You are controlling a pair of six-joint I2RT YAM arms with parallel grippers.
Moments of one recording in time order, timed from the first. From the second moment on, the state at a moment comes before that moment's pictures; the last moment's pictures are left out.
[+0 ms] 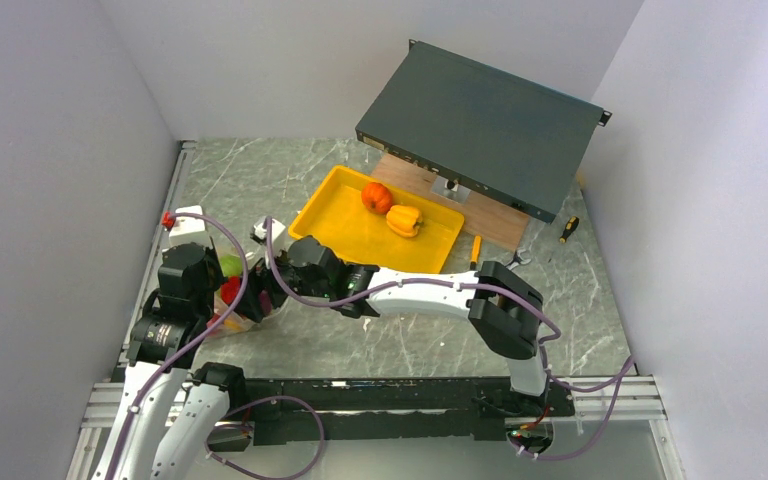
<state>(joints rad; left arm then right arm) -0.18 0.54 0.76 -0.62 -0.45 -0.13 1.21 1.94 1.44 0.28 -0.14 0.41</state>
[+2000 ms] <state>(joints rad) -0.18 0.56 0.82 -0.71 -0.24 -0.13 1.21 1.78 1.26 0.10 -0.02 0.73</state>
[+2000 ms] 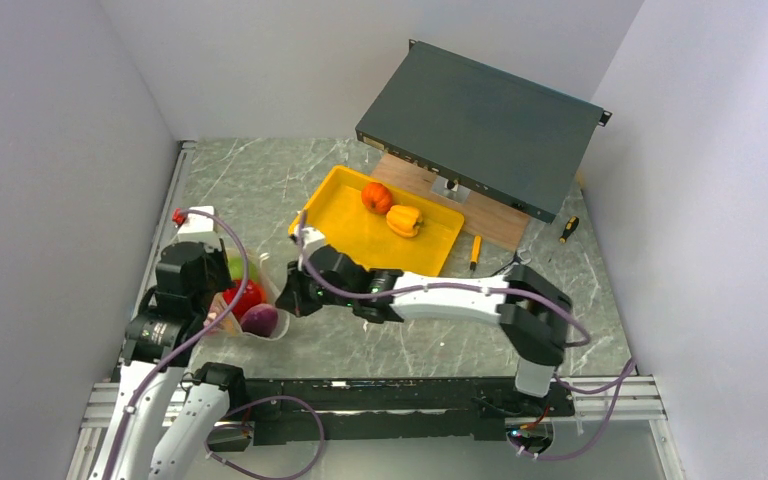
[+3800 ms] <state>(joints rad) -0.56 0.72 0.91 -0.76 0.37 -0.25 1.24 1.37 0.92 0.12 0.37 1.53</state>
